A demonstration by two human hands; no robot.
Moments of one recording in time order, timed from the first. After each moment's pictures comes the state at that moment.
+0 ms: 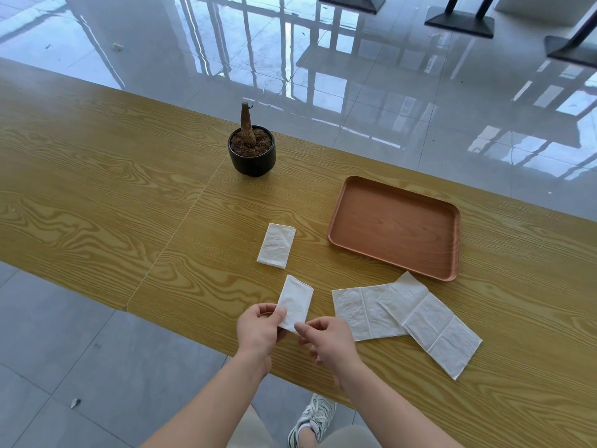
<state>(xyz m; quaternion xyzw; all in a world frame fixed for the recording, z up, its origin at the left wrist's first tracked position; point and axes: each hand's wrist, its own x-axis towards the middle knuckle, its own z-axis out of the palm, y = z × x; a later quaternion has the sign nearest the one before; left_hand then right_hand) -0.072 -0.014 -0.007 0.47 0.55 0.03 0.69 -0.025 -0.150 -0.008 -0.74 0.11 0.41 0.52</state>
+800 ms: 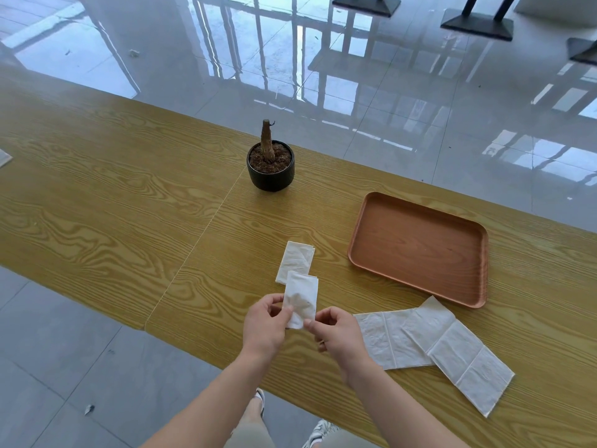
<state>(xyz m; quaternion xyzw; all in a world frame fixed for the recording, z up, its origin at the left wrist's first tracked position) -0.048 0.038 0.013 0.66 0.43 0.01 0.62 0.013 -0.105 -0.002 -0.73 0.08 0.38 0.57</state>
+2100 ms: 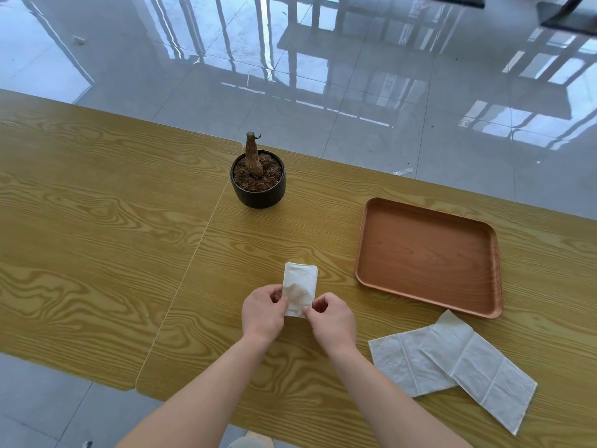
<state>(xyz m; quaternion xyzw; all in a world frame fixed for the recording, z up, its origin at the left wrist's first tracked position) 0.038 0.108 -0.017 0.83 0.35 -0.06 0.44 0.074 -0.027 -0.022 -0.89 0.10 0.27 0.36</state>
